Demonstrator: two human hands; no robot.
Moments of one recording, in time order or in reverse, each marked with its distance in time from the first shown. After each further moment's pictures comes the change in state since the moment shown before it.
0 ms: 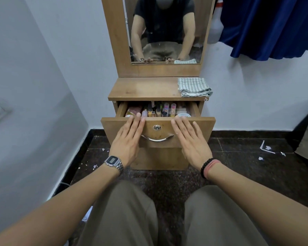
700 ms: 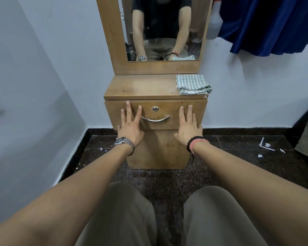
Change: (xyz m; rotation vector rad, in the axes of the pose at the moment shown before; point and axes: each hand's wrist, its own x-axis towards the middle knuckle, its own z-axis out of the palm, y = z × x) left_hand 0.062 0.002 0.026 -0.233 -0.238 -0.381; right_hand 0.059 0.005 0.008 0.437 -0.369 0.512
